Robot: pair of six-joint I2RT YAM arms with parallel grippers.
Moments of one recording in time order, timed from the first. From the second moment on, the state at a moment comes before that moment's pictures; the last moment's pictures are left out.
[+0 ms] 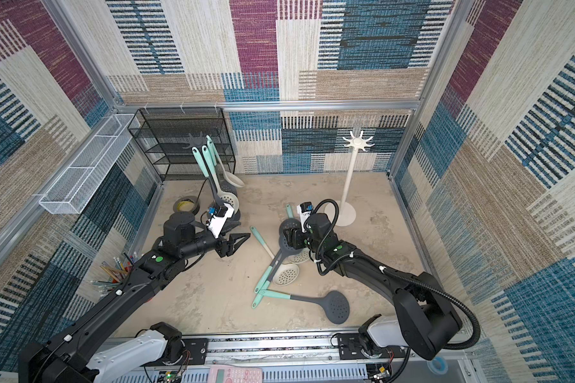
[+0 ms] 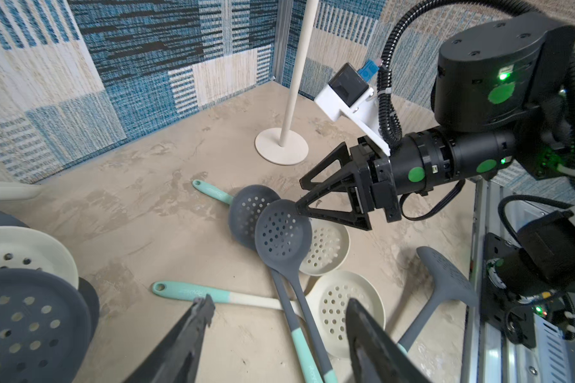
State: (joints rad) left arm -0.47 1.05 0.83 -0.19 0.45 0.07; right arm 0.56 1.33 0.72 0.08 -0.07 0.40
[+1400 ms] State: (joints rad) left arm -1.00 1.31 0.79 -0.33 0.19 0.04; right arm 0.55 0.92 0.58 -0.23 -0.06 0.47
